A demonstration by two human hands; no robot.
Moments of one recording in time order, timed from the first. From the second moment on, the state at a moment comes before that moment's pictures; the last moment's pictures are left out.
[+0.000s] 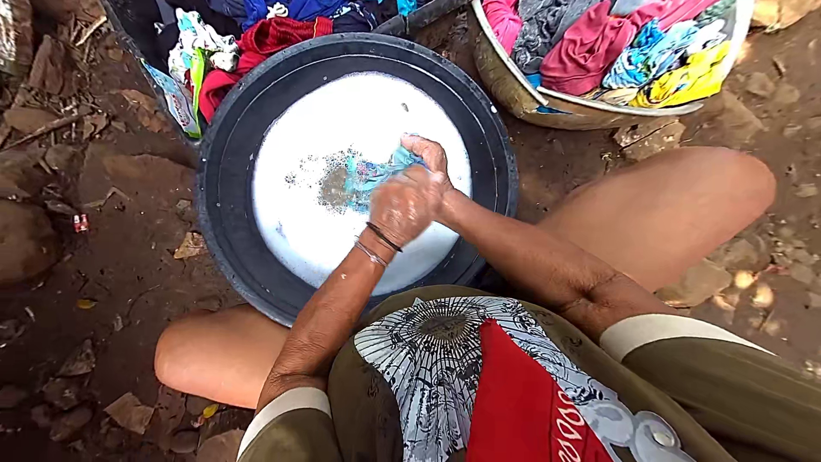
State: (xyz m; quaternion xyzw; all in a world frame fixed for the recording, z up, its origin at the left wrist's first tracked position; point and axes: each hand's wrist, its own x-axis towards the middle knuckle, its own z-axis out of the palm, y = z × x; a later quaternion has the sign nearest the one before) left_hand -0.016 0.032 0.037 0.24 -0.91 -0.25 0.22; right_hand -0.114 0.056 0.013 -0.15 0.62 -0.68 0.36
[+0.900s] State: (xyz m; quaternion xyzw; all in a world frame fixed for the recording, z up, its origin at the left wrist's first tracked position) left_hand 0.035 -0.086 0.148 0.27 -0.54 -0.52 0.60; right_hand -0.145 0.087 0.003 -0.59 0.64 -0.43 0.27
